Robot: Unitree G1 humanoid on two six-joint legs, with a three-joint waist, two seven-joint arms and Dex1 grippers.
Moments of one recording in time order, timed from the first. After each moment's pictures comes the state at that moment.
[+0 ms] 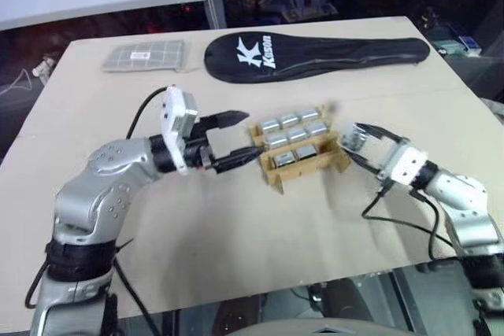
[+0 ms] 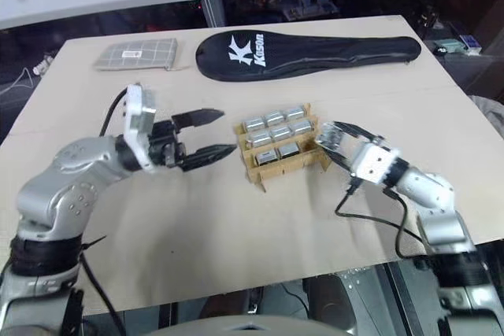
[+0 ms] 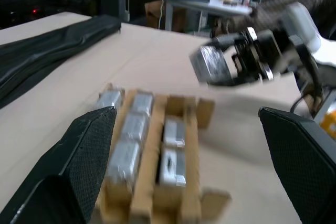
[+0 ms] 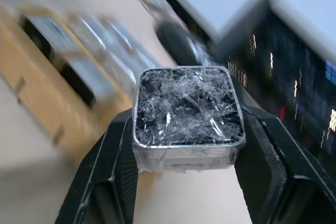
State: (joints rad) left arm -0.40 0.67 0.10 -0.32 -0.73 0.61 -0.92; right arm -0.29 -0.57 0.05 0.02 -0.03 -0.53 0.72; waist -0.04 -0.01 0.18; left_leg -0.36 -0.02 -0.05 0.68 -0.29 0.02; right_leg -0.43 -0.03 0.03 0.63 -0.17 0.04
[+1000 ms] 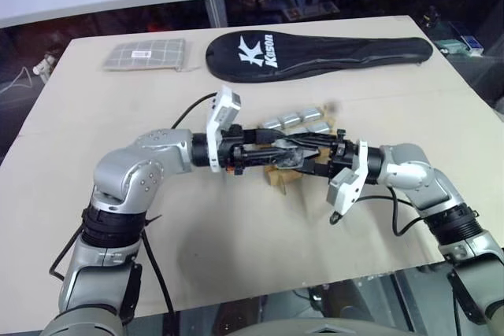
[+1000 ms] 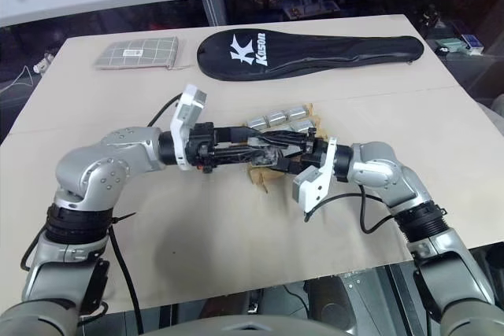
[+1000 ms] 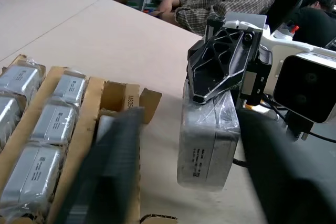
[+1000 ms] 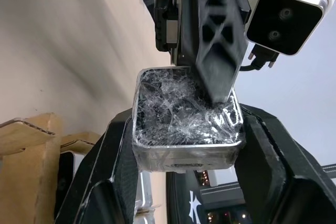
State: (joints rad) left arm -0.55 0.63 -0.03 -0.25 -0.80 0.89 -0.98; right arm -0.54 -0.53 0.30 0.12 -0.27 -0.90 0.65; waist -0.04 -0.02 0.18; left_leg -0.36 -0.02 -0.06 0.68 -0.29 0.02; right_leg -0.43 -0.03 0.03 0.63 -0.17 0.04
